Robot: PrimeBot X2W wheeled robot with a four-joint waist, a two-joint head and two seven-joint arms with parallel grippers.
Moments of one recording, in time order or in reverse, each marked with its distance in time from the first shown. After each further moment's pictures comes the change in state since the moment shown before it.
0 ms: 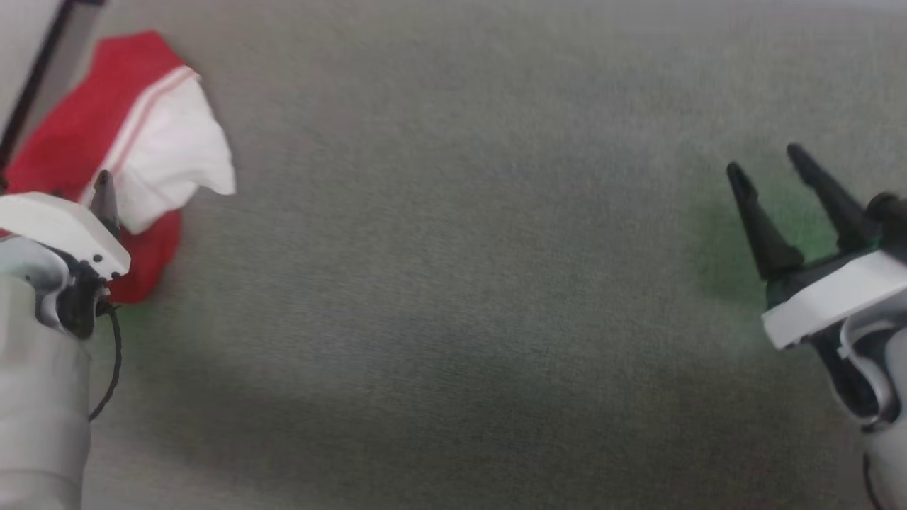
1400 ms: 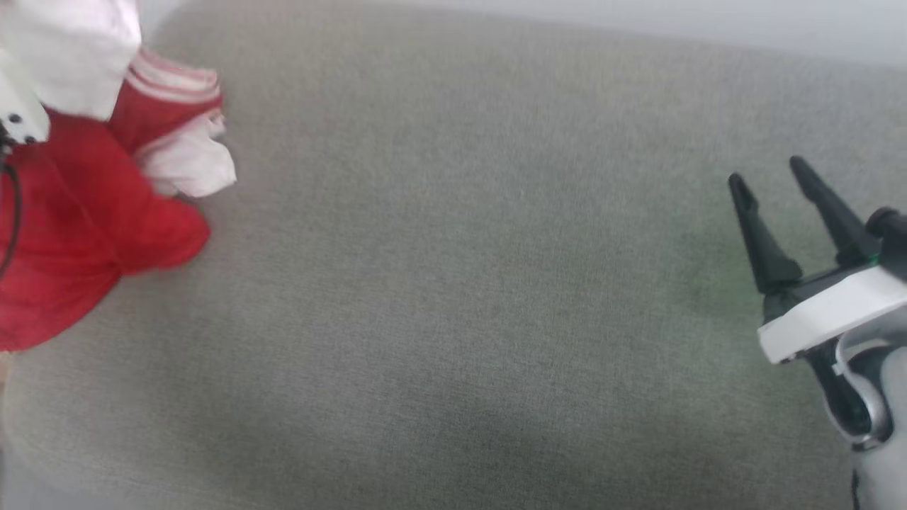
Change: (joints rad) left arm -0.307 0.123 -0.216 0.016 0.146 -0.005 -0.027; right arm 0.051 0.047 -0.058 -0.049 -0.040 0.000 0.031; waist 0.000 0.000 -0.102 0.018
